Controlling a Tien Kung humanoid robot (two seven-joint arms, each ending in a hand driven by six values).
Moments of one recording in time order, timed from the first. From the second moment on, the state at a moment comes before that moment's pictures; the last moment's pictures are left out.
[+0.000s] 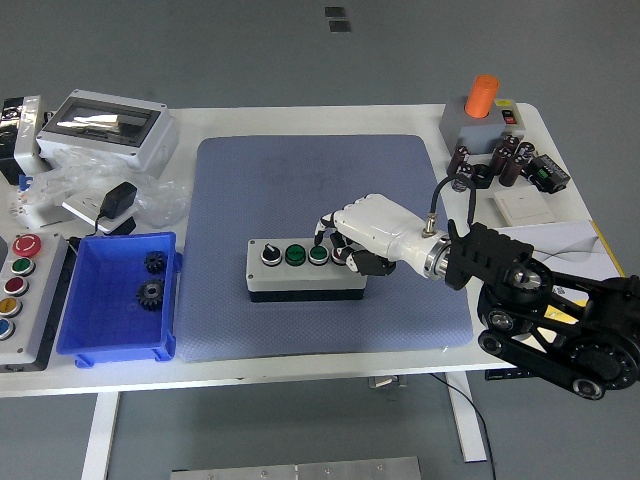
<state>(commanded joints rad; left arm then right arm) 0.05 0.14 -1.98 -0.18 1.98 -0.01 0.08 0.71 -0.45 0.41 1.47 -1.93 -0.06 -0.12</state>
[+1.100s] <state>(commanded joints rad) 0.05 0.14 -1.95 -0.18 1.94 -0.03 0.05 0.68 -0.48 0.56 1.52 -1.81 -0.07 -0.10</state>
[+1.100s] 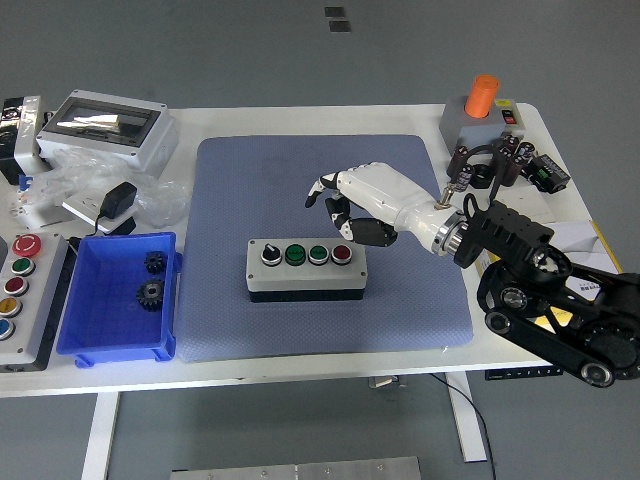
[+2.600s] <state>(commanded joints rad) 0.04 0.14 -1.98 -0.18 1.98 -0.04 0.05 0.70 -0.28 0.32 1.25 -1.91 -0.19 -0.24</state>
